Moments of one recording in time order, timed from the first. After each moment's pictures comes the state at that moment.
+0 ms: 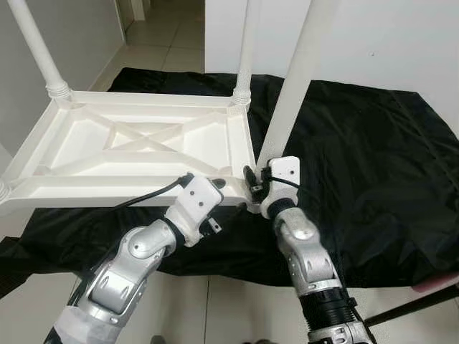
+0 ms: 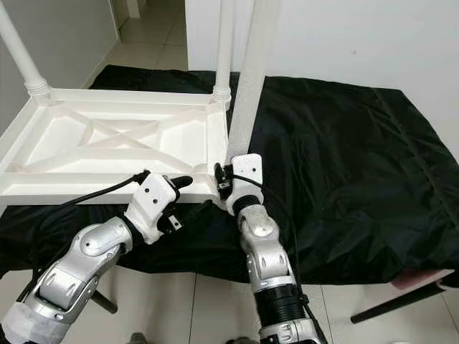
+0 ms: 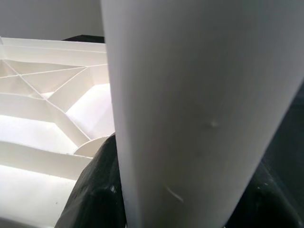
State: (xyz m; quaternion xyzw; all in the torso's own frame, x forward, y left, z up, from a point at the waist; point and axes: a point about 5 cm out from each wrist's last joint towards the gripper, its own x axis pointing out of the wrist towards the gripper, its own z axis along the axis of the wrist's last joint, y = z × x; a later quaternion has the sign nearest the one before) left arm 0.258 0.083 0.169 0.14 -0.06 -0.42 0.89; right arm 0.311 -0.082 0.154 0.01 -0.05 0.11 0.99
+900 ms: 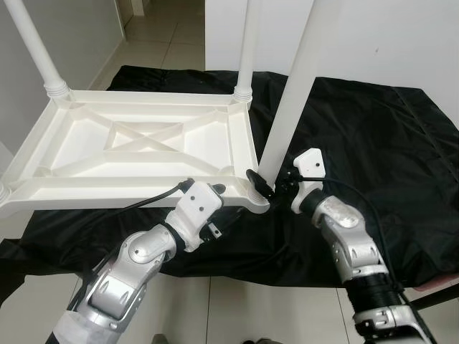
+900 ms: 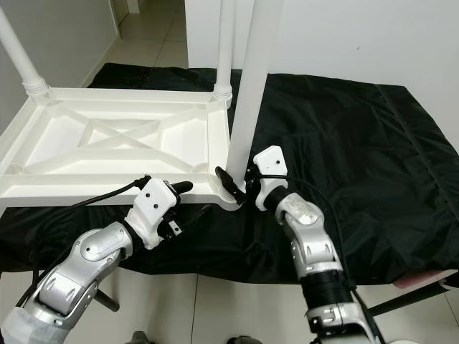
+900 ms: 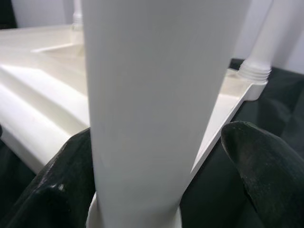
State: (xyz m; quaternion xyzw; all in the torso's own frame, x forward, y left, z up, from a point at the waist) left arm 0.251 0.080 0.162 0.14 -0.04 -0.43 0.89; right arm 0.321 -0.132 0.164 -0.09 -0.08 0.32 0.94
